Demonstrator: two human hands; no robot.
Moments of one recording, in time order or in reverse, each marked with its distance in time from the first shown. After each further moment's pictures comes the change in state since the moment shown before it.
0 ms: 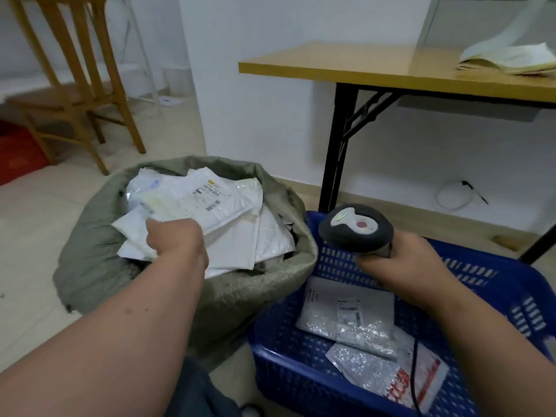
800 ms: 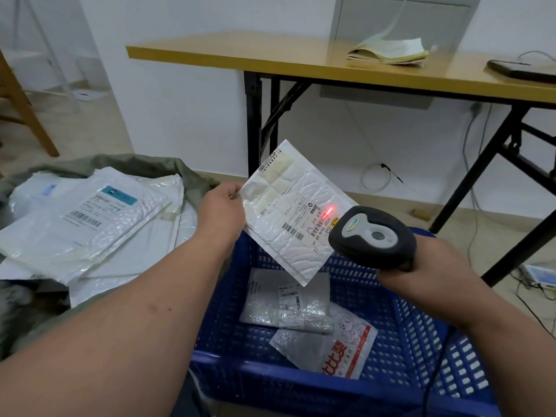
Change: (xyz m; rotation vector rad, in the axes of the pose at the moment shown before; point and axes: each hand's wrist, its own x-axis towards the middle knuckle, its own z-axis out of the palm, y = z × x) left_hand -0.133 -0.032 0.101 0.227 -0.773 0.515; right_hand -0.081 0.060 -0.101 -0.269 0.127 0.028
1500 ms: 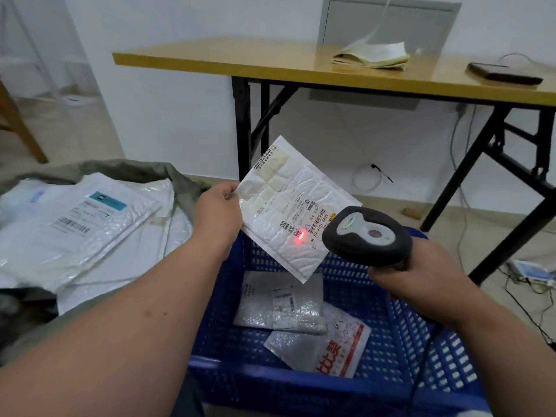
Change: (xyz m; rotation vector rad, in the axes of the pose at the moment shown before) left_hand -0.009 0.011 0.009 -0.034 0.041 0.054; right_hand -0.006 0.008 -0.004 0.164 -0.022 0.036
